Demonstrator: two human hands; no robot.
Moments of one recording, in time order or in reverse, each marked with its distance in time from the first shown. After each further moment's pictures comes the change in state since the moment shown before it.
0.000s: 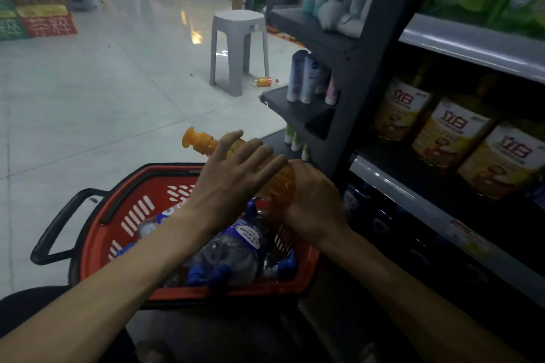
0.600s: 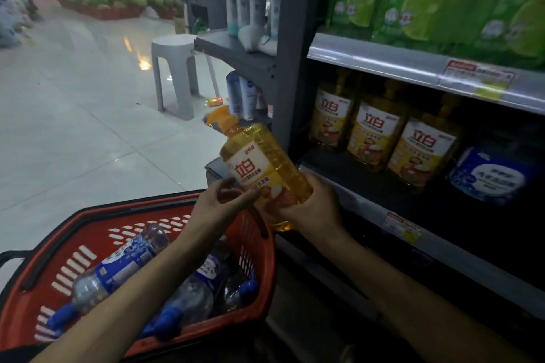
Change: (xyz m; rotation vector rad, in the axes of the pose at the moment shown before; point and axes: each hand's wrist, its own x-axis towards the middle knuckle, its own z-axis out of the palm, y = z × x) left_hand 0.054 0.067 -0.011 -1.627 -0.287 -0.906; right_hand -0.020 0.062 -0.060 0.658 0.143 0.497
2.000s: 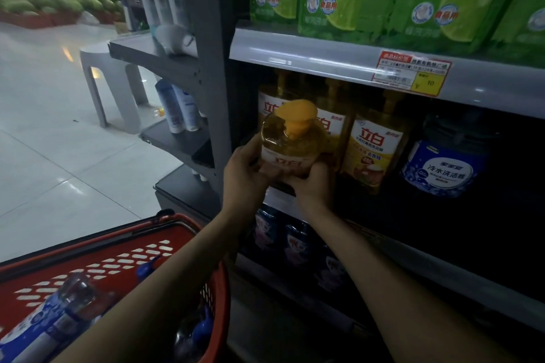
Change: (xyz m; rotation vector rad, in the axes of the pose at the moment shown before) left_hand 0.115 0.036 0.147 0.077 -0.007 0.656; right_hand 0.112 0.070 -0.077 -0.098 0.424 0.045
